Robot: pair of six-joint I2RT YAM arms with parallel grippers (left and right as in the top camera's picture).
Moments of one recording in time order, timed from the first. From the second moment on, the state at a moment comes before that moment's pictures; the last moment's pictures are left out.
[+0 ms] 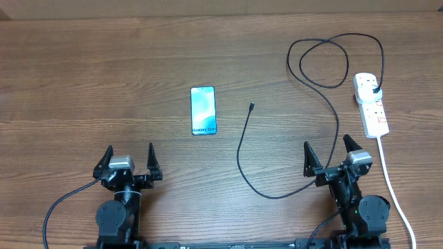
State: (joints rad) left arm -0.04 0.02 0.01 -0.07 -0.09 -0.07; right arm 0.04 0.01 0.02 -0.02 -0.16 0.07
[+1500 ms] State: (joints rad) left arm -0.04 0.14 0.45 -0.13 0.36 -0.26; right arm 0.04 0.01 0.02 -0.02 -0.16 0.07
